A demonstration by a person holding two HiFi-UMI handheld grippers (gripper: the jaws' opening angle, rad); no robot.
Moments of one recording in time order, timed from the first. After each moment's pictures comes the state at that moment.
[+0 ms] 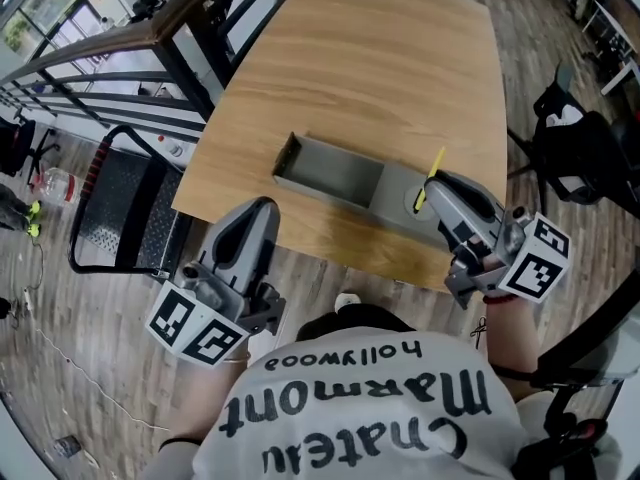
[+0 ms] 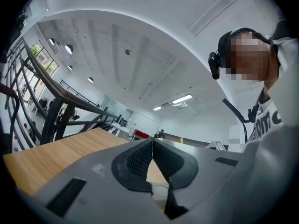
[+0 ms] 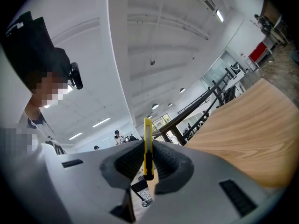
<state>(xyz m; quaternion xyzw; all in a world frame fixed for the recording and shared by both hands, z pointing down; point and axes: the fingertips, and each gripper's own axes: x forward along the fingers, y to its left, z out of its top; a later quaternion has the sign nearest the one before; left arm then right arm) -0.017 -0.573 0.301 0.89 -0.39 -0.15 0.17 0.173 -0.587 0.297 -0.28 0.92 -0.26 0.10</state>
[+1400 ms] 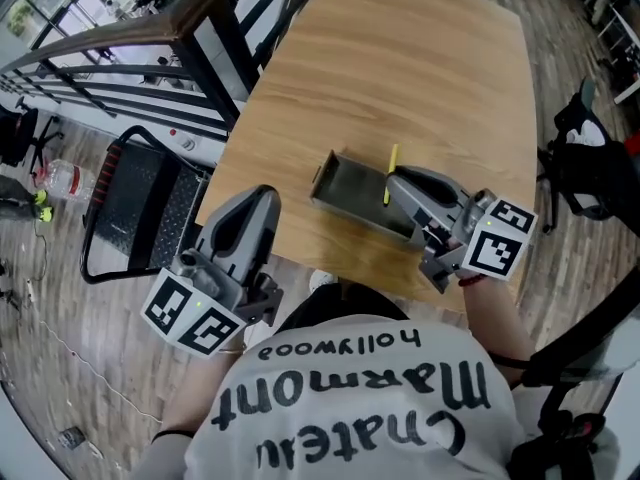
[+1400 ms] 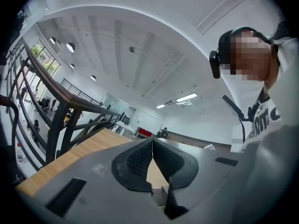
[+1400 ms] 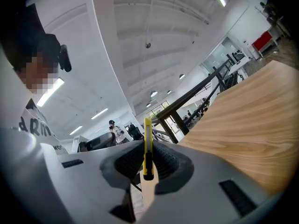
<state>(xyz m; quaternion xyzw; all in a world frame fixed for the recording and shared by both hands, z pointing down) -0.091 -0.655 0.295 0.89 -0.40 -0.13 0.18 0.060 -0.684 0.347 -0.26 0.92 -0.29 0.04</state>
